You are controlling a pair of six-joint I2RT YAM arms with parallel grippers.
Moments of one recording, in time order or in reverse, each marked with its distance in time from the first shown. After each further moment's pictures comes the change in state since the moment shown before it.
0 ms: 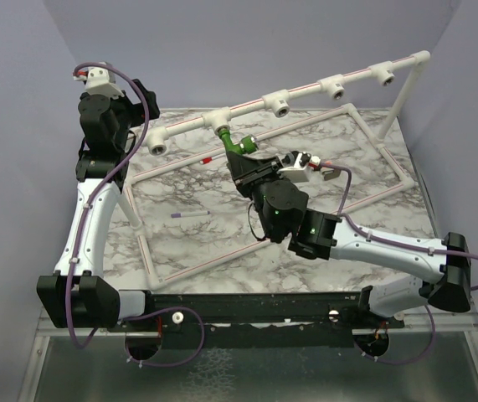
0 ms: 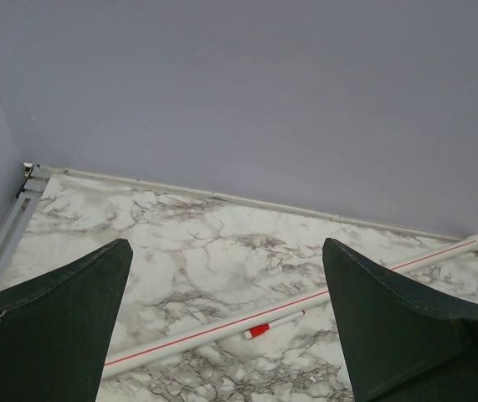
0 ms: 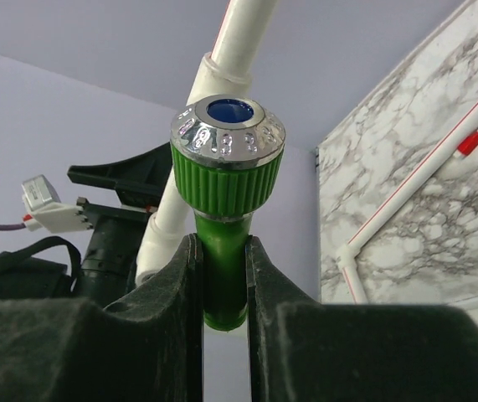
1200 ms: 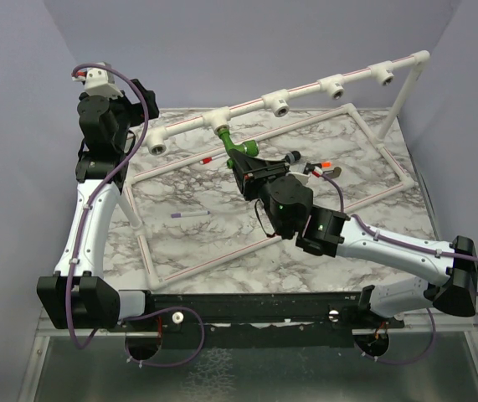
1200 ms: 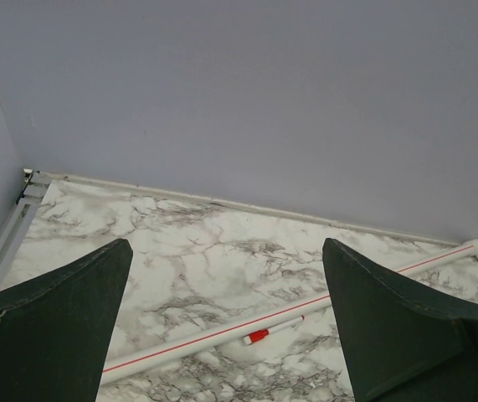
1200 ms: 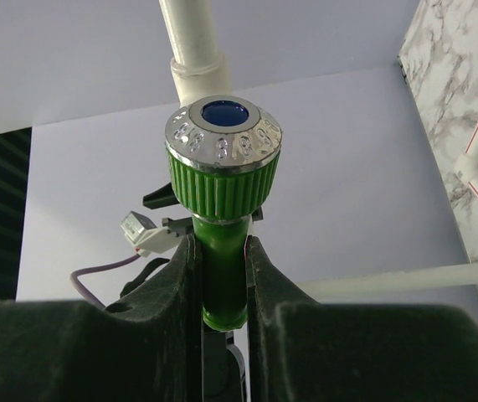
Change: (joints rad) left arm 0.003 -0.005 -0.011 0.018 0.004 -0.011; right arm -0.067 -0.048 -0.042 -0.127 -0.192 0.644
